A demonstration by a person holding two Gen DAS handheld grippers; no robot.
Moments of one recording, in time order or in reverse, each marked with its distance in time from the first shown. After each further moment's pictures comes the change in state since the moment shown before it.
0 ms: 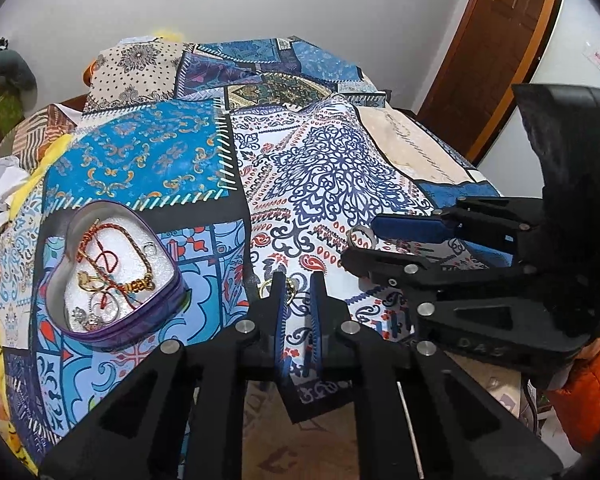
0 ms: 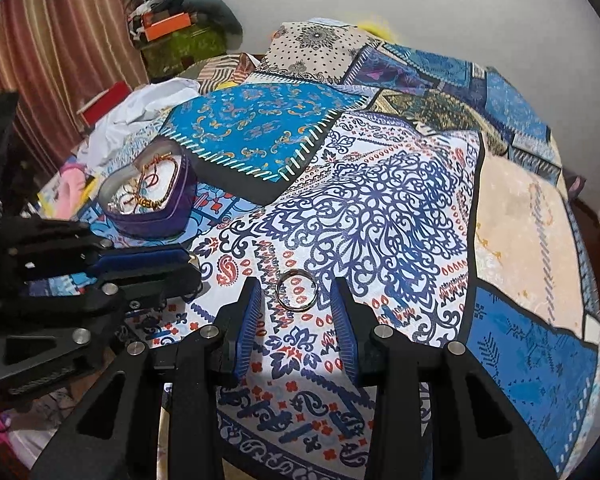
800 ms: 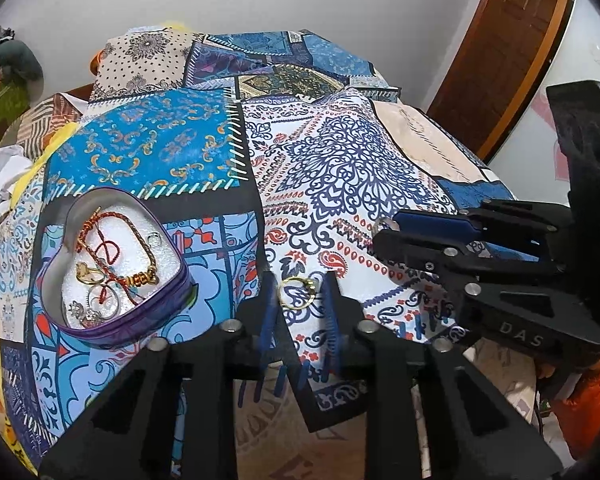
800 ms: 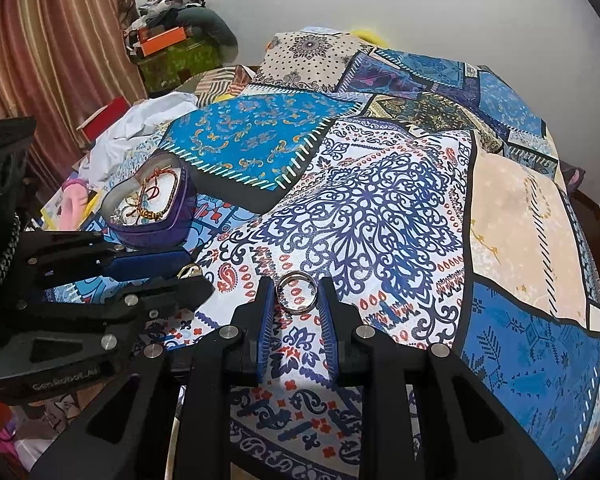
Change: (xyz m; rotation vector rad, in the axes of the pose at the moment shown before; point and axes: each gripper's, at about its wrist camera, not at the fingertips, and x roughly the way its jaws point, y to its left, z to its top) left arm 0.013 0.008 -0.002 -0.029 0.022 0.019; right arm -0.006 -0.006 -0.004 0.052 -0.039 0.020
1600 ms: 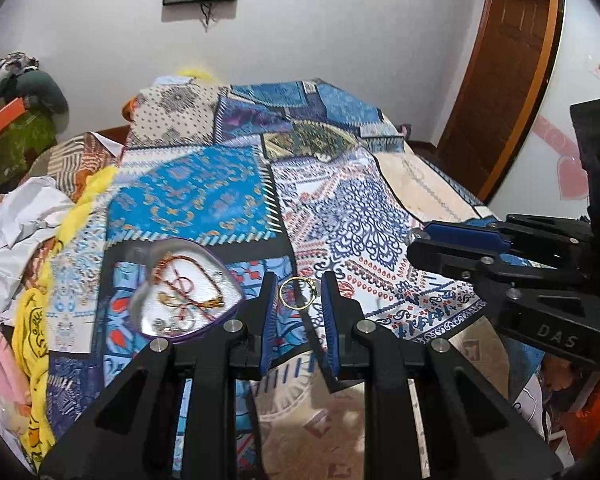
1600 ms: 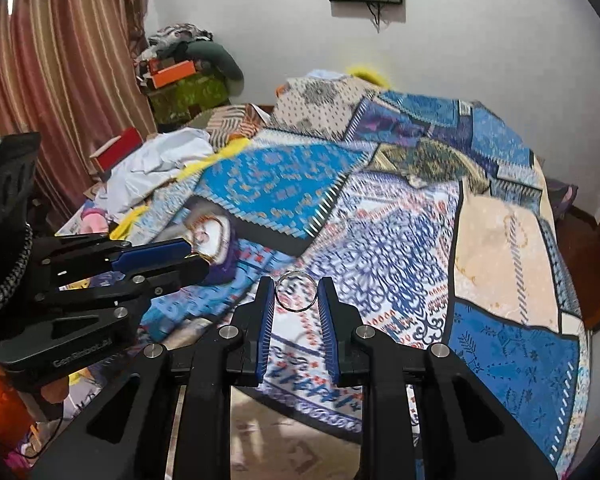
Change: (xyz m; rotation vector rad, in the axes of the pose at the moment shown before) left arm -0.081 0.005 0.003 0.013 -0.161 0.075; right arm -0.059 0.034 0.015 0.002 -0.126 0.001
